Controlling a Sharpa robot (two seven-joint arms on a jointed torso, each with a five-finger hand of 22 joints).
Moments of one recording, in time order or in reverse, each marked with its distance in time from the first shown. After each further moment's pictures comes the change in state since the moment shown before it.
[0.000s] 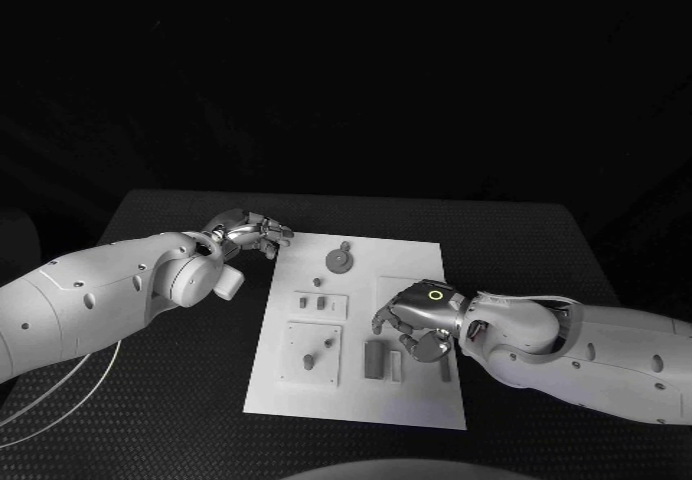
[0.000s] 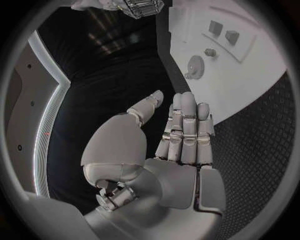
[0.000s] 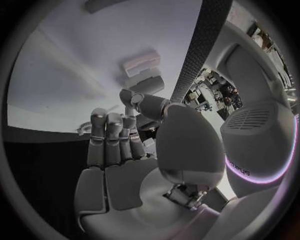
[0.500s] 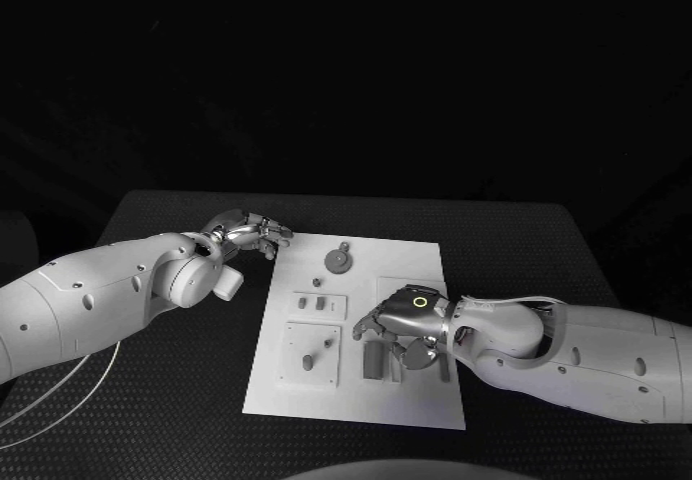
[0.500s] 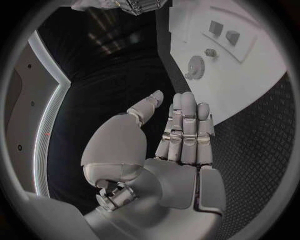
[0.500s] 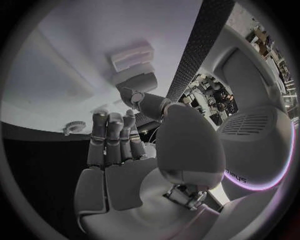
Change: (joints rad) left arm 0.000 0.001 0.000 0.000 0.000 0.000 0.000; left_hand 0.000 0.000 0.000 0.000 0.000 0.000 0.000 0.000 0.000 0.000 0.000 0.000 0.000 0.000 0.000 0.000 0.000 0.000 0.000 0.000 0.000 -0.001; right arm -0.003 0.040 0.000 0.003 -0.061 0.011 0.022; right_hand 0.006 -0.005 -0.032 -0.007 0.000 -0.126 -0.106 -0.087 -0.025 -0.030 -0.028 -0.022 0.014 -0.018 0.007 -0.016 0.018 0.019 -0.020 0.012 -0.016 0.007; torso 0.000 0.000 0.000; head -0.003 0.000
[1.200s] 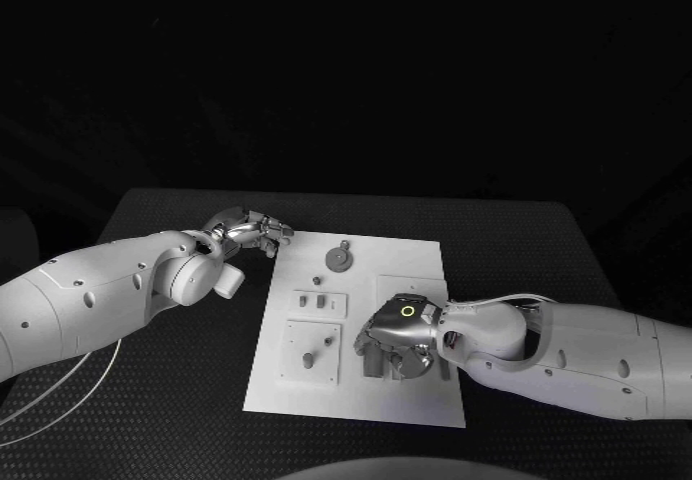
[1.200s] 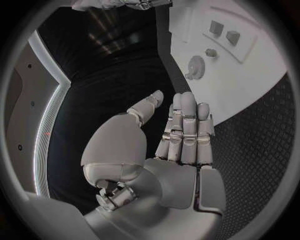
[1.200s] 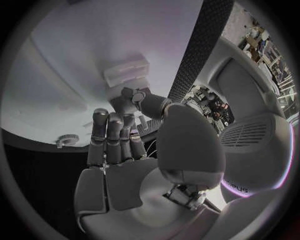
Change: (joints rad) left arm 0.000 0.001 0.000 0.000 0.000 0.000 0.001; left_hand 0.000 0.000 0.000 0.000 0.000 0.000 0.000 -0.004 0.000 0.000 0.000 0.000 -0.001 0.000 0.000 0.000 -0.001 0.000 0.000 0.000 0.004 -0.001; right arm -0.008 0.044 0.000 -0.021 -0.073 0.126 0.005; right_hand -0.010 0.001 -0.014 0.000 0.000 0.077 0.023 0.015 0.009 -0.009 0.009 -0.021 0.007 -0.004 0.004 -0.021 0.009 0.000 -0.006 0.006 -0.008 0.000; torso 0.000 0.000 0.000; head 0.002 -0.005
